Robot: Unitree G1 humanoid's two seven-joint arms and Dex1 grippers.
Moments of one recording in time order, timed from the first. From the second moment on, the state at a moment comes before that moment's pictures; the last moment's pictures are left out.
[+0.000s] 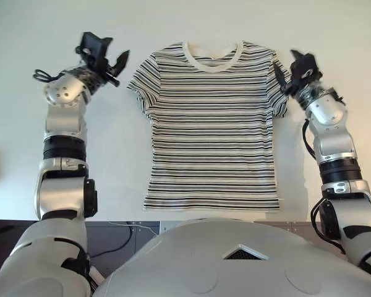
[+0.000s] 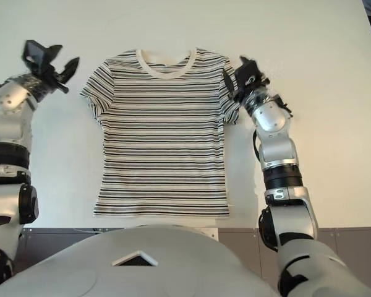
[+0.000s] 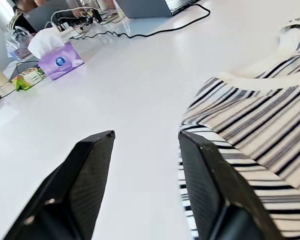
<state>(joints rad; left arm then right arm) -0.40 0.58 0.04 0.64 -0.07 -0.17 -0.52 -0.29 -0.39 0.09 0.31 -0.02 -0.14 0.31</state>
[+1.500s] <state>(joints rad) -0.43 0.75 -0.42 0.82 0.66 -0.60 0.01 -0.25 -0.28 0.09 0.11 -0.06 0.04 0.27</state>
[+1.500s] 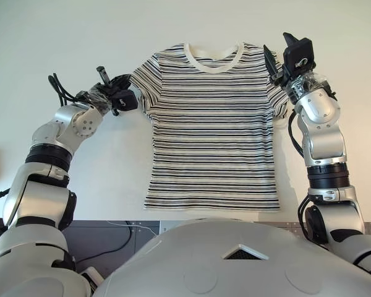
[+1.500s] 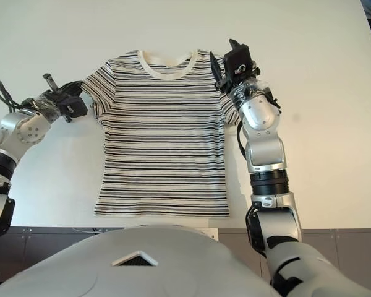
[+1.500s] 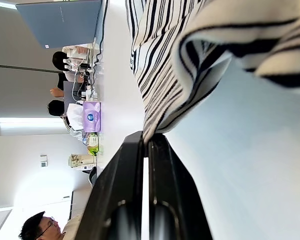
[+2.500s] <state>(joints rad) -0.48 0.44 -0.38 0.70 0.51 -0.53 -0.16 -0.23 -0.25 0.10 0.11 -0.06 0.05 0.27</state>
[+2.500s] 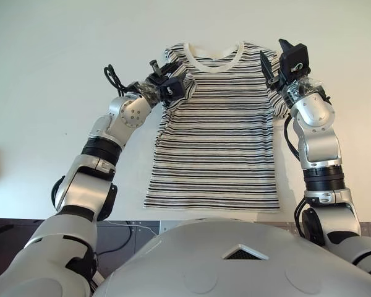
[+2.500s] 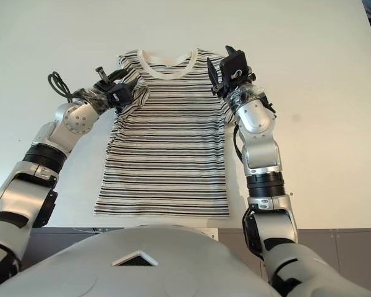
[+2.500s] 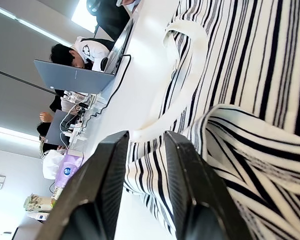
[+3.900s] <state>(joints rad) -0.23 0.28 0.02 0.25 0.09 -0.09 -0.06 -0.57 -0.75 0.58 0.95 -0.87 -0.63 -0.10</state>
